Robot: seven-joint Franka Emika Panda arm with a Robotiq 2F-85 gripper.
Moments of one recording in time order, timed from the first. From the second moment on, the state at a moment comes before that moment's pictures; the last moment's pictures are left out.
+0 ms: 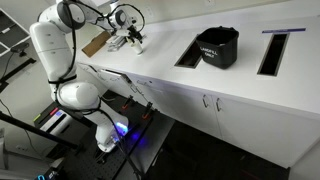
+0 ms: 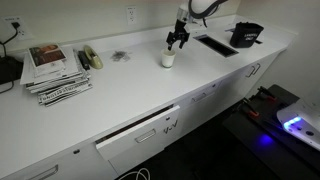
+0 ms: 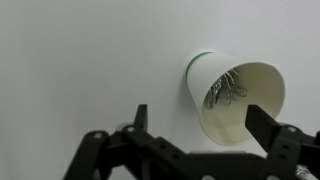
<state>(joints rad) 0.26 0.50 0.12 -1.69 0.05 2.33 0.30</state>
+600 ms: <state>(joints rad) 0.27 0.55 0.09 -1.67 0.03 2.28 0.30</state>
